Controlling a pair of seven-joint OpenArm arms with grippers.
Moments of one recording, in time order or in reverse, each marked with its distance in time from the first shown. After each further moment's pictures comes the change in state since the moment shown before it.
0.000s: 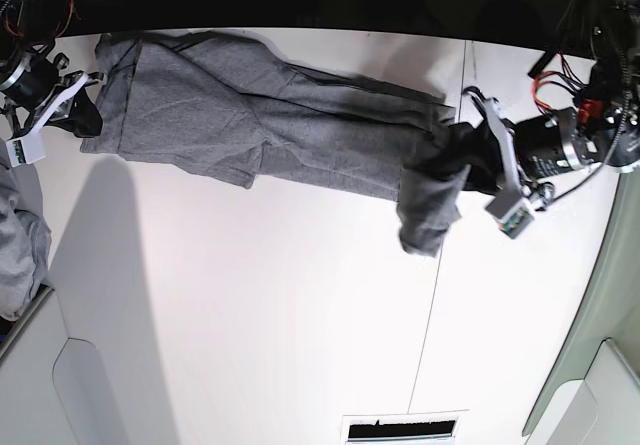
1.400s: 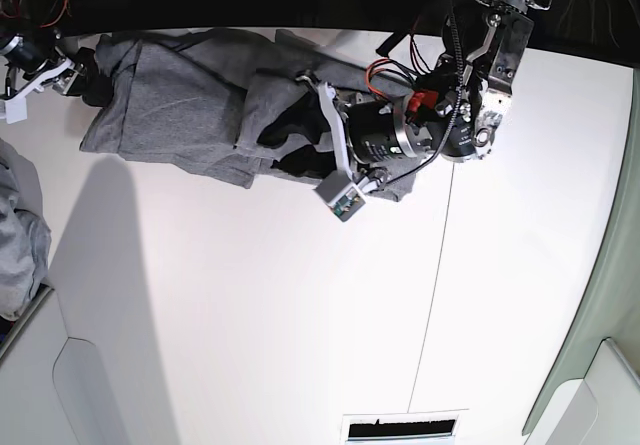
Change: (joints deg) left arm -7.3 20.3 15.8 -14.0 12.3 0.2 -7.9; right arm 1.0 -1.2 6.1 -19.0 16.4 0.7 -4.1
